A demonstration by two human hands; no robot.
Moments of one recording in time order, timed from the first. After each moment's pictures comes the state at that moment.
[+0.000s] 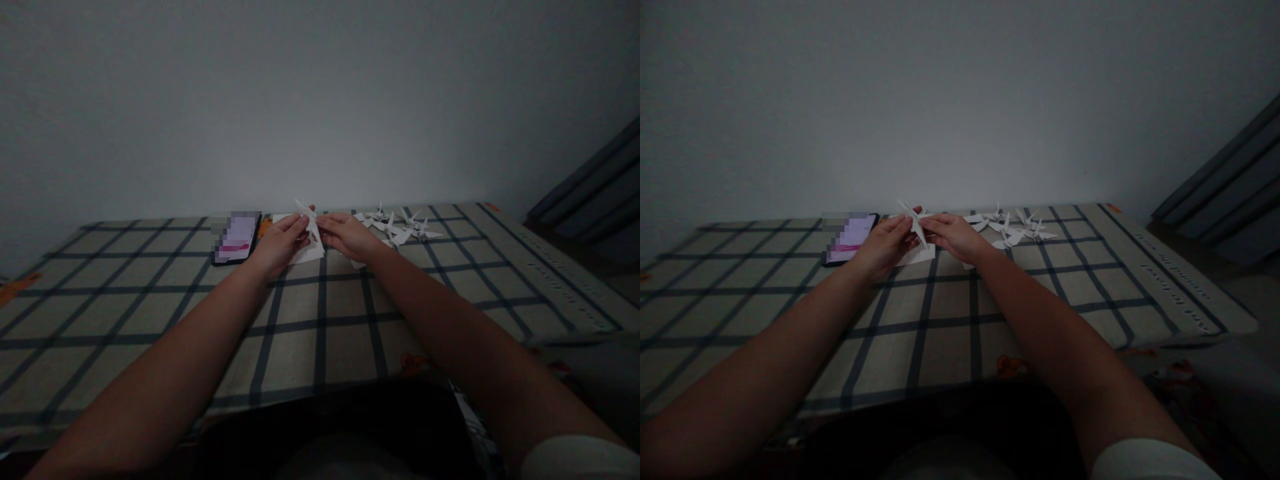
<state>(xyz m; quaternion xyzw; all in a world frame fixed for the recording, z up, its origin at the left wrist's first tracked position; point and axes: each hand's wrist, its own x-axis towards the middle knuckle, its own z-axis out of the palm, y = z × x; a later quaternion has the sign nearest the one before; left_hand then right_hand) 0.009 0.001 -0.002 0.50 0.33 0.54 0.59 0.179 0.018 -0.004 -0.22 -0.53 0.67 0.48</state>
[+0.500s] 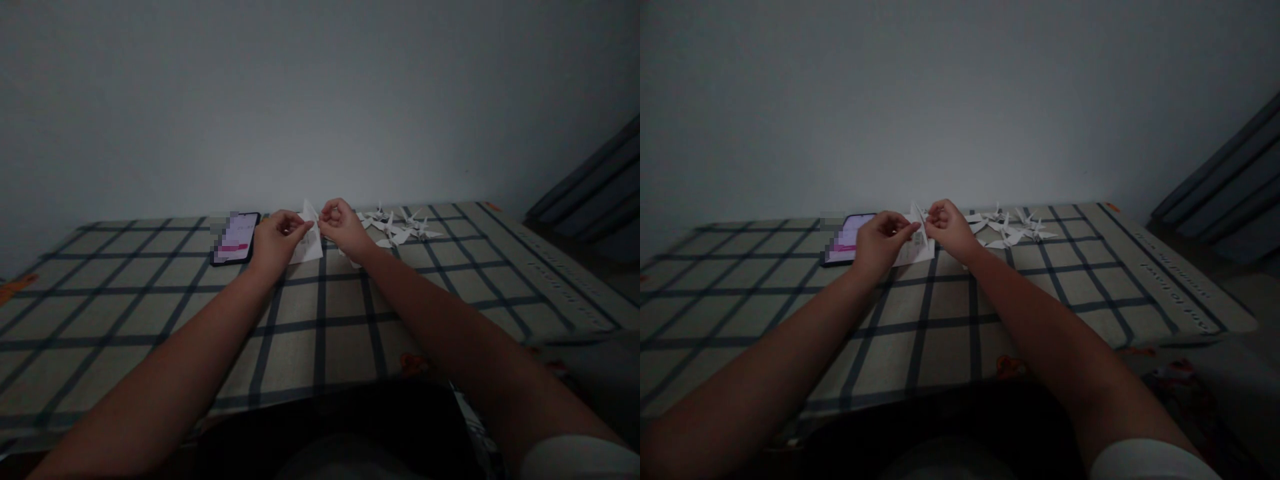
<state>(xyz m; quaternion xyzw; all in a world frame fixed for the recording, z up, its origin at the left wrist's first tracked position) 0.008 -0.004 0.001 0.64 0.45 0.59 0.20 0.173 0.021 -0.007 -0.27 -0.63 0.46 0.56</state>
